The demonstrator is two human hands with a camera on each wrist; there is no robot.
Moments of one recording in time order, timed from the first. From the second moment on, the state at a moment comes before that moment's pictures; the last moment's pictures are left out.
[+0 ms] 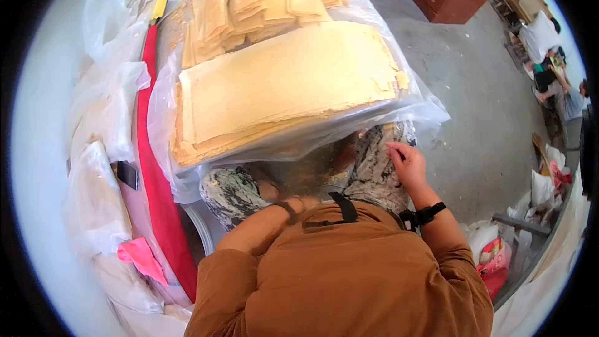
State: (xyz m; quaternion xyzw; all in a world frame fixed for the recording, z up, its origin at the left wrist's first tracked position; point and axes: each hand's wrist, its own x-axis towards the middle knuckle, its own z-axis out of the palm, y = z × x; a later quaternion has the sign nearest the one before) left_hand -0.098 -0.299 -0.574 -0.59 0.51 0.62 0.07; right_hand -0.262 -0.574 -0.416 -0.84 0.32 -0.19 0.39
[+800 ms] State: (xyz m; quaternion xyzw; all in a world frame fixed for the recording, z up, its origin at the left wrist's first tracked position) left_hand -0.033 -0.297 -0.629 -0.57 0.43 0.68 -0.18; right_hand -0.163 -0.639 -0.401 -0.93 0.31 -0.07 0.19
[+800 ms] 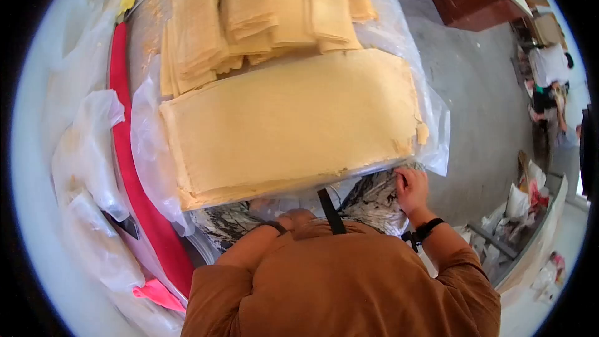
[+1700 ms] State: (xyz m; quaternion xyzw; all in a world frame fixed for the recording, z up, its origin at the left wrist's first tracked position) left_hand 0.184 -0.189 -0.413 -0.97 -0.02 0.05 -0.23; right_hand -0.122 -0.632 -0.427 -0.28 0.34 -0.22 0.87
